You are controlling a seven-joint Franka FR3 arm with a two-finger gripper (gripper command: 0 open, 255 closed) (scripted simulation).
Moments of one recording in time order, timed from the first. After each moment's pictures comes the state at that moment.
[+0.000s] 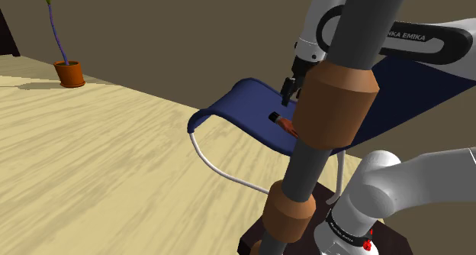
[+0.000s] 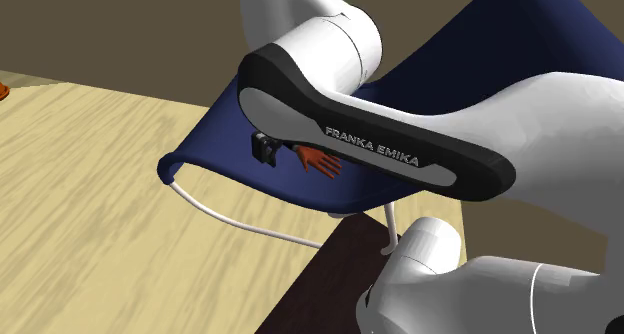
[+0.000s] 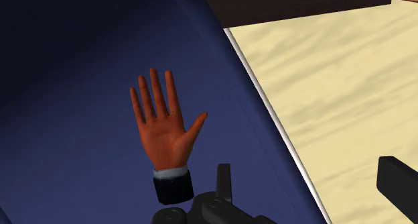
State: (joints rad) arm 0.01 -0.79 -0.02 -2.36 -0.08 1.66 0.06
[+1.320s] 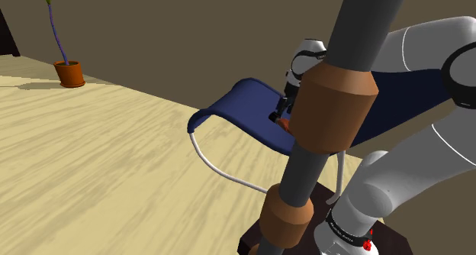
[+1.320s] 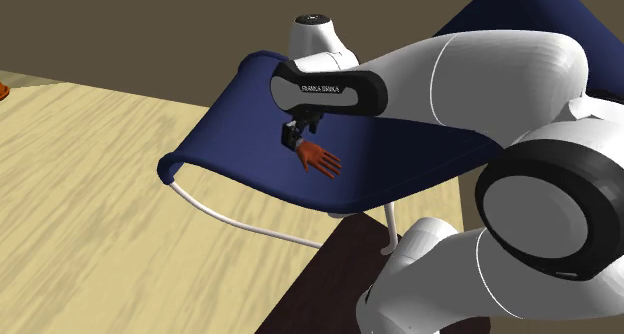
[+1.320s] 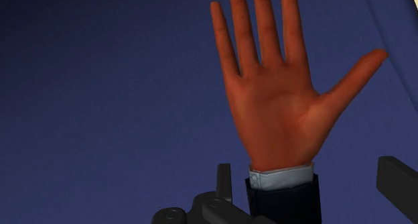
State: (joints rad) arm -0.02 -0.40 -0.37 -2.40 -0.09 2.08 -0.31
